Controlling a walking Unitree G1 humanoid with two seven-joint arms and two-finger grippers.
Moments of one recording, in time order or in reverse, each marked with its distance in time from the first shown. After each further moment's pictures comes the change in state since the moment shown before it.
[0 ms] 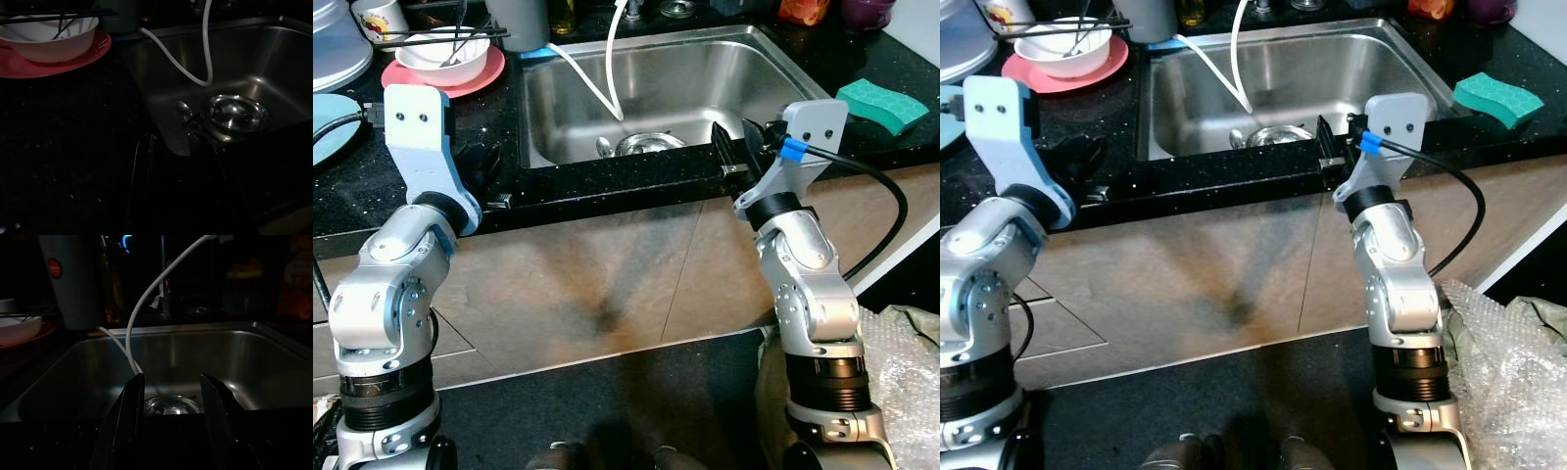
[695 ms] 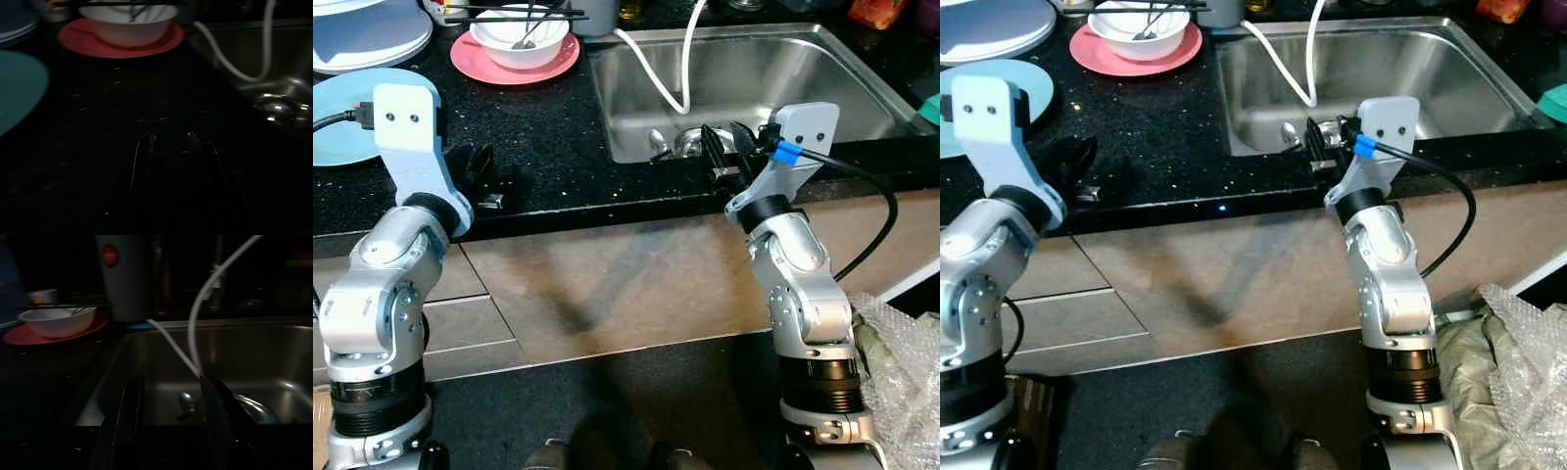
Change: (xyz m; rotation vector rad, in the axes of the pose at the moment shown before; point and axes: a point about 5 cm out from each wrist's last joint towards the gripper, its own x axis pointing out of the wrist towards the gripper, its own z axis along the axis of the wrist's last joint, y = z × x) left arm -0.004 0.001 0.001 0.009 -0.030 0.008; right arm 0.000 0.003 -0.001 0.054 0.000 0.018
